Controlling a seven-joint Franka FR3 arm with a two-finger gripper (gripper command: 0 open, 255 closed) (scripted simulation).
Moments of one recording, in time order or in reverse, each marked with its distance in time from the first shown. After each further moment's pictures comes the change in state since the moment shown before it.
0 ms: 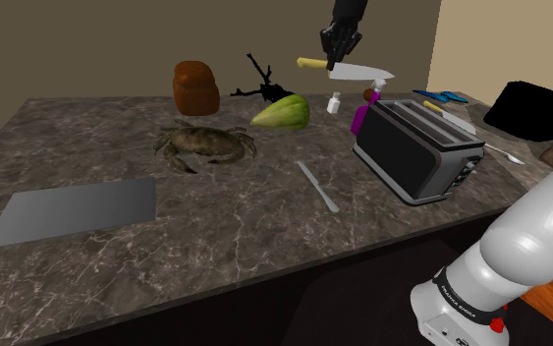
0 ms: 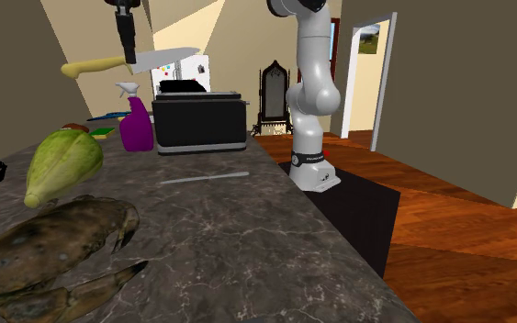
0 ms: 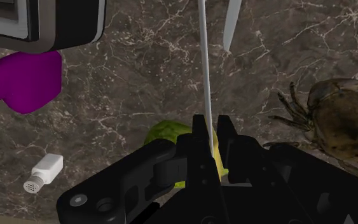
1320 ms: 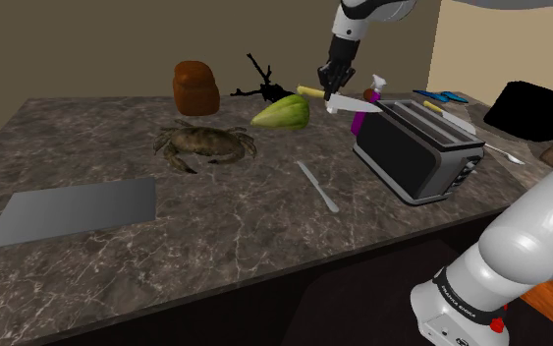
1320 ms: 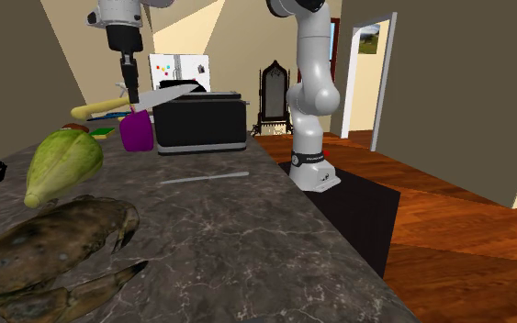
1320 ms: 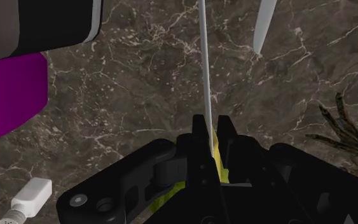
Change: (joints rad) arm -0.025 0.003 -0.023 -0.239 0.001 0.240 -0.054
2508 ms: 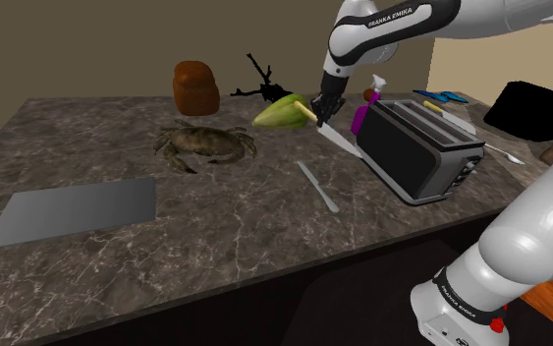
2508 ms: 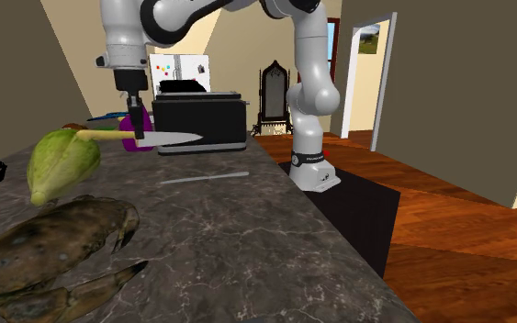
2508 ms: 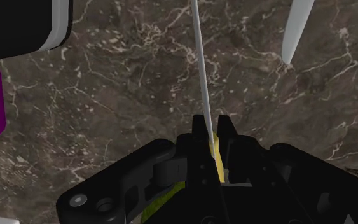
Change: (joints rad) arm 0.001 0.054 0.000 -0.179 -0.005 0.233 -0.002
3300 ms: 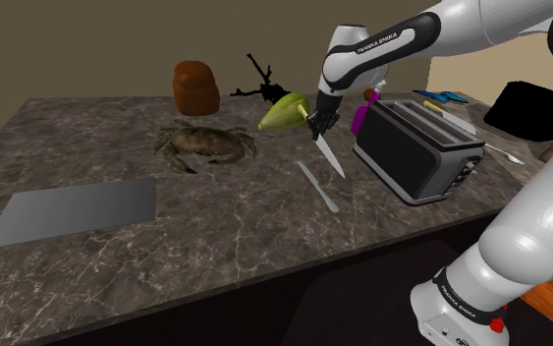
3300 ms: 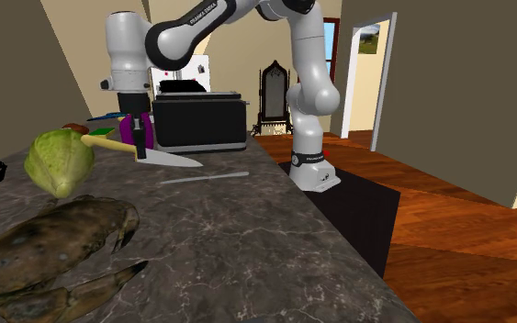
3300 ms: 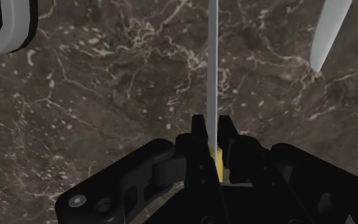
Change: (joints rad) arm 0.003 0.060 0.001 -0.077 -0.008 0.150 0.005
